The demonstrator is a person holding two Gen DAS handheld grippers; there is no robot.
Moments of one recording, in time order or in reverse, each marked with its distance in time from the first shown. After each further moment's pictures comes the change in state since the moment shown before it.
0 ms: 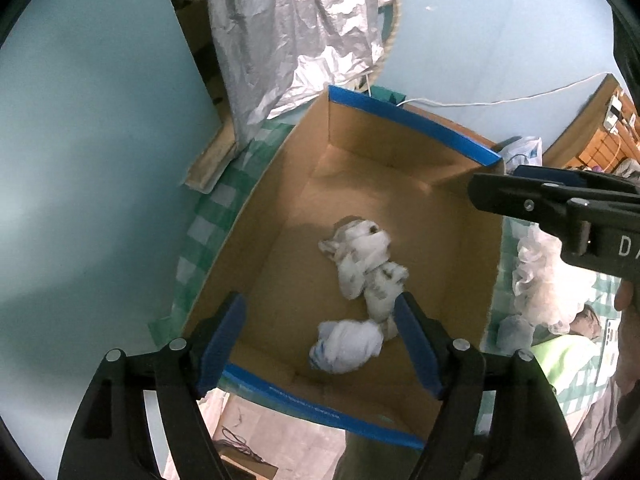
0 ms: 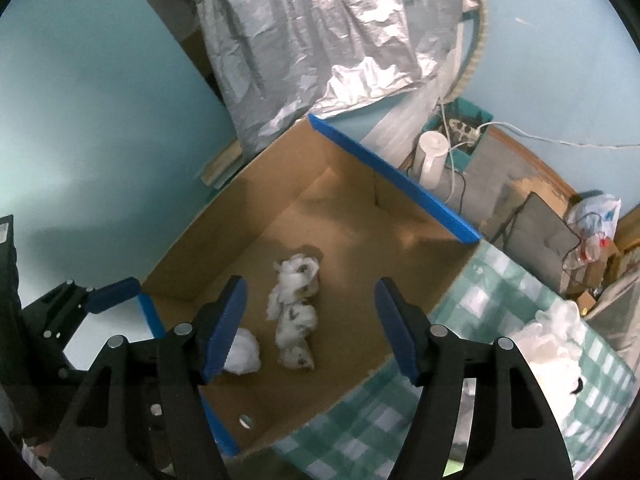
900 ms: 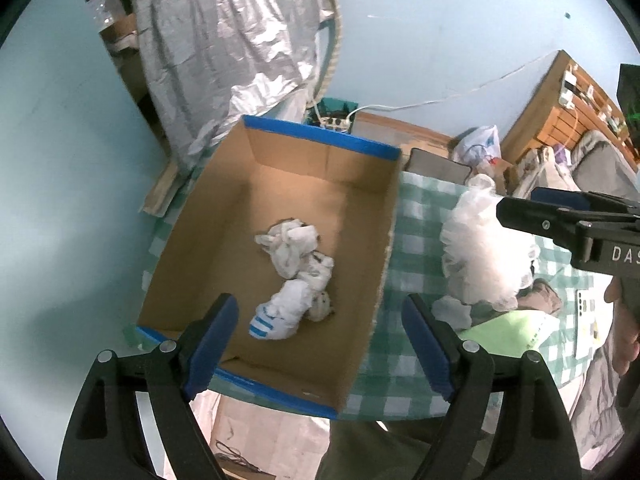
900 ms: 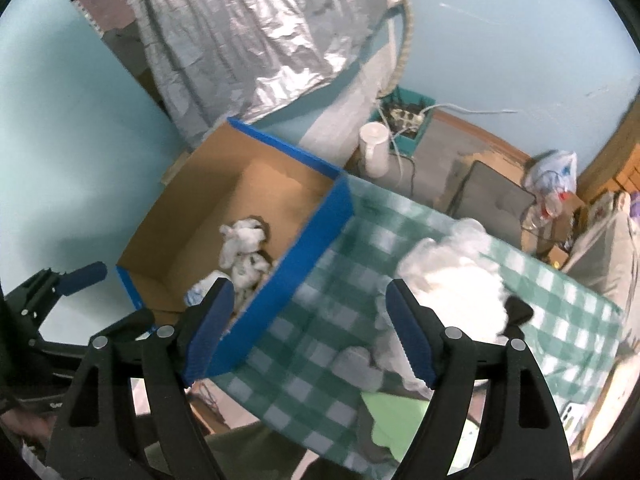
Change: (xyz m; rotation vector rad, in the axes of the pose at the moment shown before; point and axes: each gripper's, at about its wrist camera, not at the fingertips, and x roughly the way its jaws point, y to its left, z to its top) left arm -0.045 -0.076 -0.022 0.119 -0.057 -0.076; right arm -0.084 -0.077 -0.072 0.140 -0.047 -0.091
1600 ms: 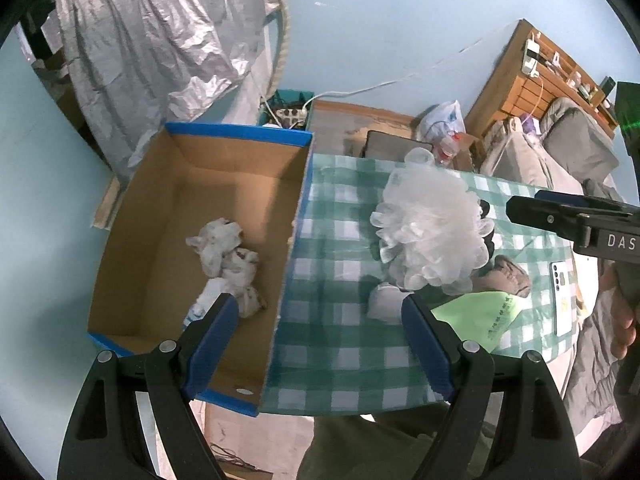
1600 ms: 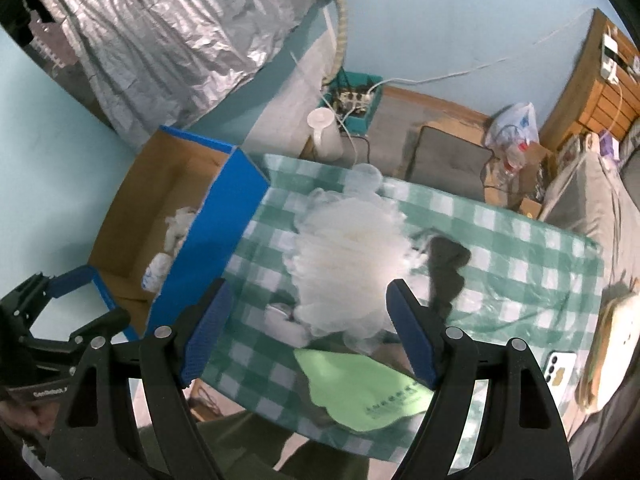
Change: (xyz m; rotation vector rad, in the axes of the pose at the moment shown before) left arm 0.009 -0.071 -0.003 0.098 0.039 -0.078; right arm -0.033 -0.087 -0.046 0.144 0.011 -0.054
